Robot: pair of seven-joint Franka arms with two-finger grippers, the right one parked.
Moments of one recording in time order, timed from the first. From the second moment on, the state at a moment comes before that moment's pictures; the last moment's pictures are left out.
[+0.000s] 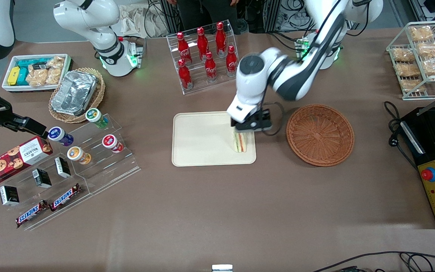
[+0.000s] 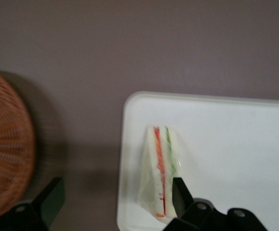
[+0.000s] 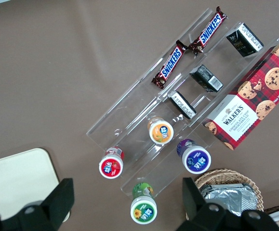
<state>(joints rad) -0.45 0.18 -0.28 -1.98 0.25 2.21 -0.99</state>
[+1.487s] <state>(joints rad) -0.04 -0.22 -0.14 -1.89 -0.04 1.77 -0.18</state>
